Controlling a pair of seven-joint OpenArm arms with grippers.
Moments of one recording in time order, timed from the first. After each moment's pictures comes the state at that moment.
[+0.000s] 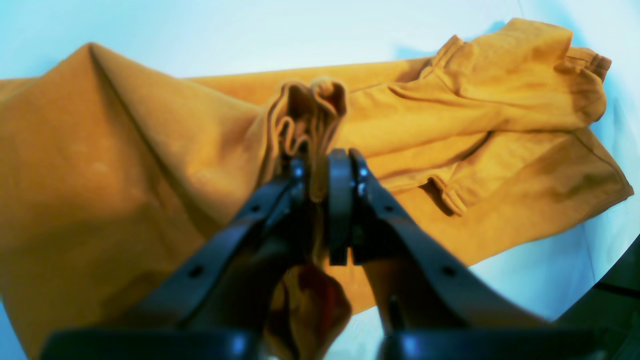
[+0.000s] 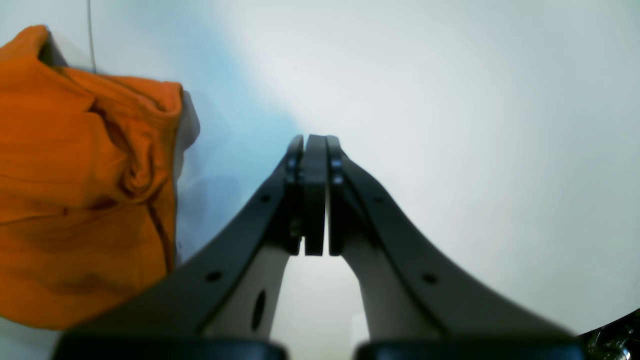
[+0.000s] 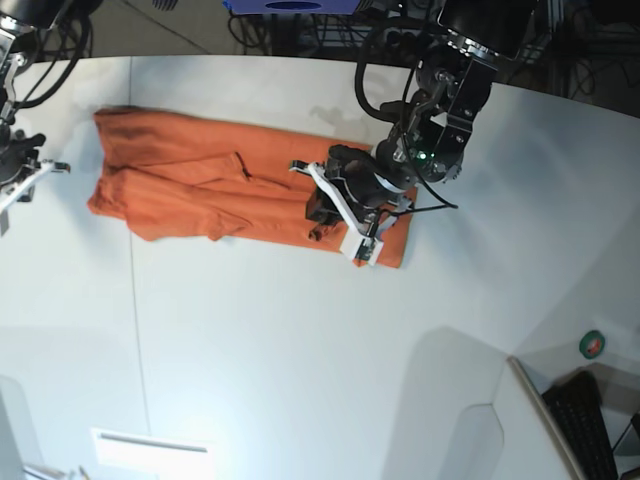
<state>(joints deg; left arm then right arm) 4.6 -9.9 19.7 83.4 -25.5 -8.6 33.5 -10.9 8.9 34.6 87.8 1.8 25.9 -42.3</state>
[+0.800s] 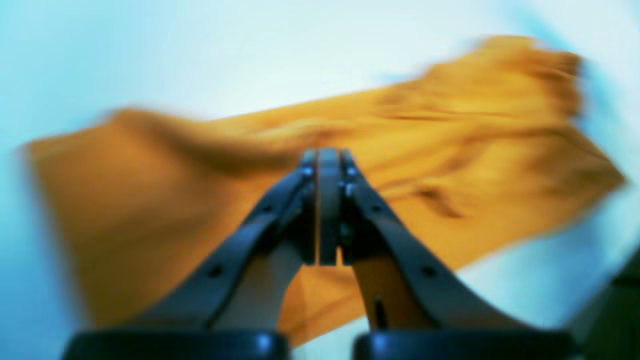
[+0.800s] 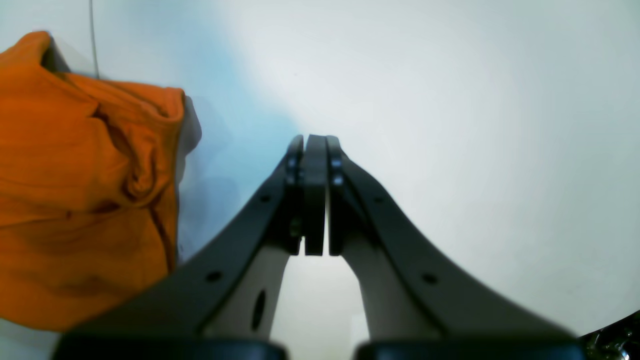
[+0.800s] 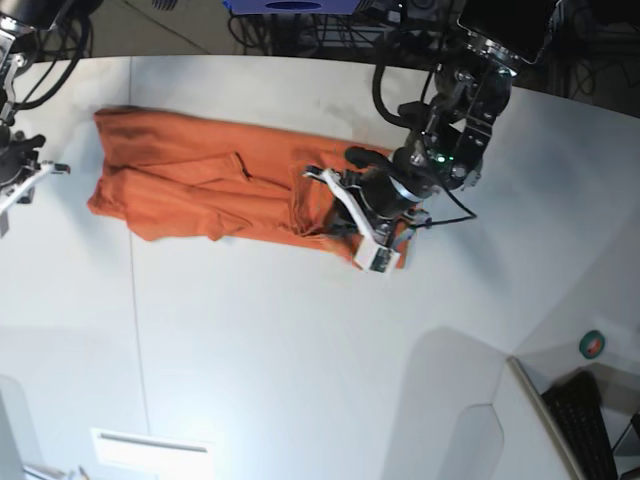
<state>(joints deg) 4.5 -14.1 20.1 88.9 -25.3 -8.3 34.3 -10.8 8.8 34.6 88.1 1.8 25.9 -42.3</state>
